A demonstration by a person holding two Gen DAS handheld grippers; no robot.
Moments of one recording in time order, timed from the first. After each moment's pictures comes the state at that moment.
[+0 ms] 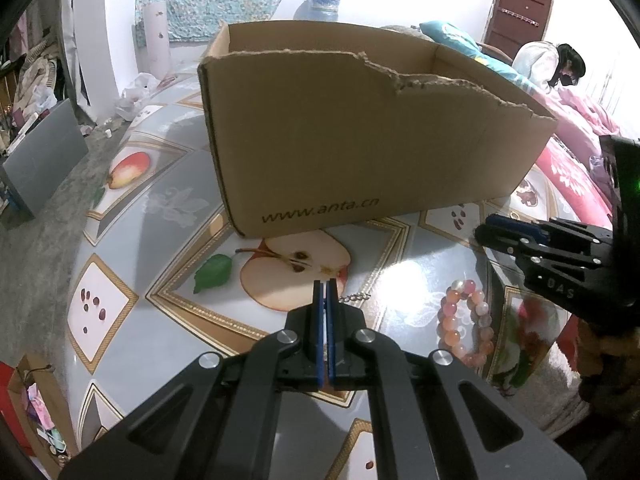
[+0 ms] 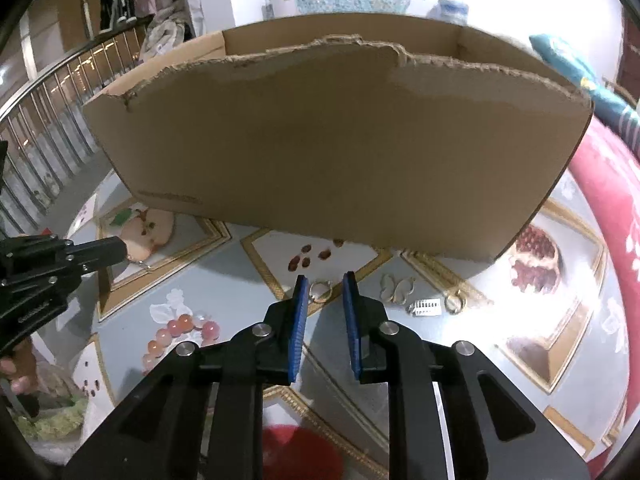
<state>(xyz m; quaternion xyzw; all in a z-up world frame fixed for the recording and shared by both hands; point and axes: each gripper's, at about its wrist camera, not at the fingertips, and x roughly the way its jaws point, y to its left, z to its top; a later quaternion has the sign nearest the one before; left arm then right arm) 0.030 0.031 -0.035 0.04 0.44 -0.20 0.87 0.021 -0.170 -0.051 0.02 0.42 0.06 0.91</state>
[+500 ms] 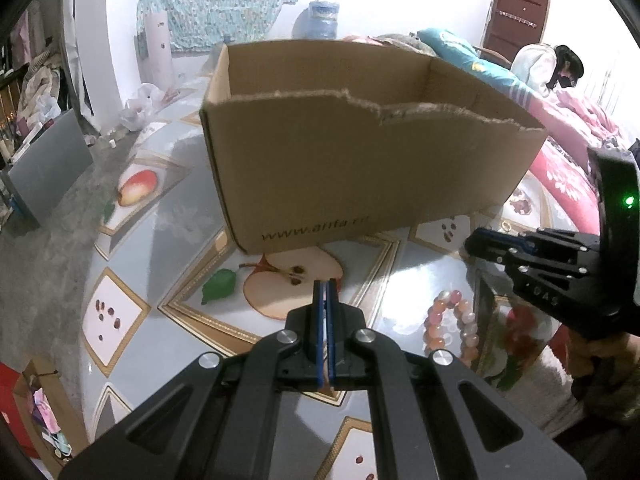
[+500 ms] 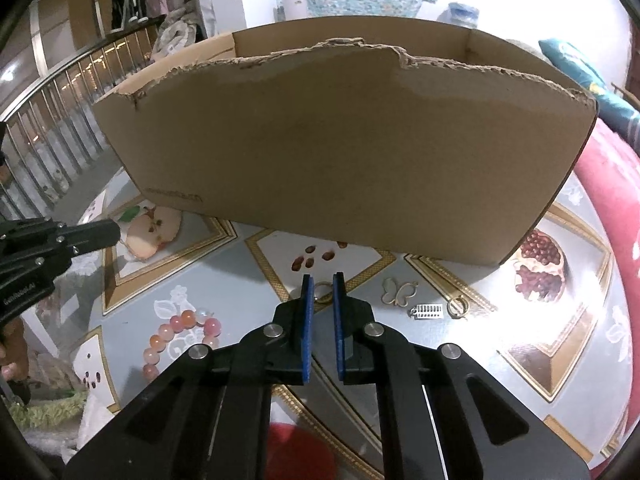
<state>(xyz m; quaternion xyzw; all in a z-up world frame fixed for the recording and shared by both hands) 0.022 0.027 -0.015 0.05 0.42 -0.20 0.88 0.019 -0.170 -0.055 0.03 0.41 0.08 0.91</state>
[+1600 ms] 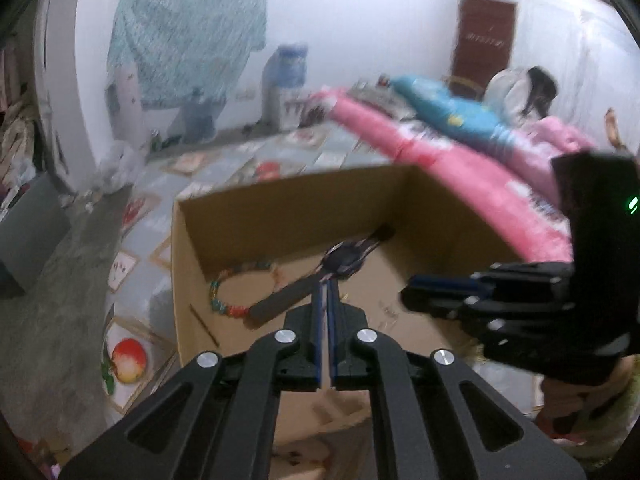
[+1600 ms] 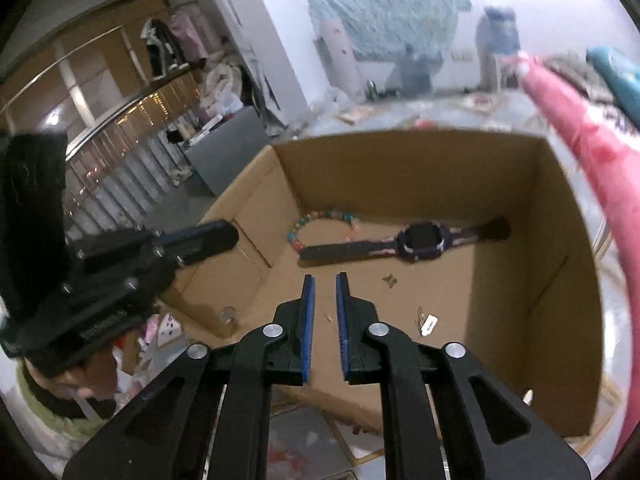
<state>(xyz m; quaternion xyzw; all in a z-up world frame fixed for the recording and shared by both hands) 0.124 -0.016 0.069 0.06 0.36 -0.24 0.90 0.117 -0.197 0.029 0.13 0.38 0.20 0.89</state>
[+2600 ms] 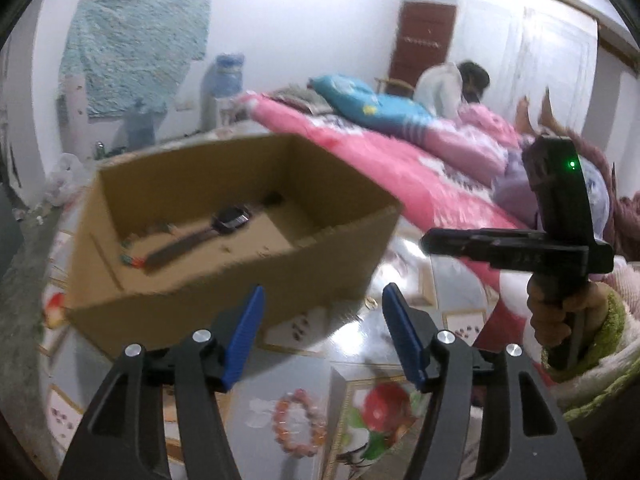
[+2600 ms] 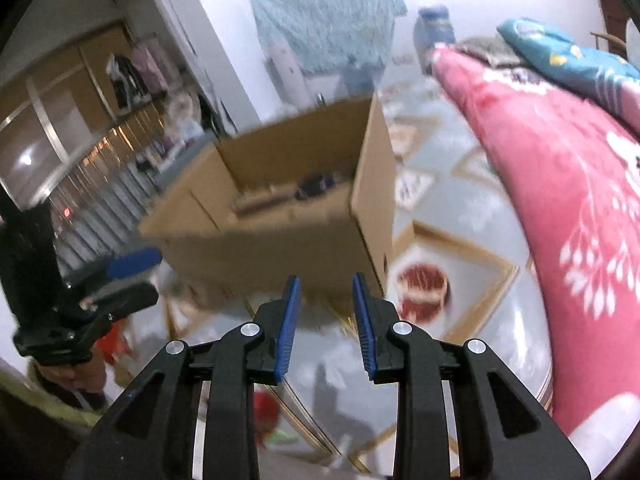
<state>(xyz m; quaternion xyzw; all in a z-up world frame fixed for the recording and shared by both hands) 0.010 -0.058 0.049 0.06 0.33 -0.36 0.87 -0.010 -0.288 0.002 0.15 0.37 0.12 0.91</state>
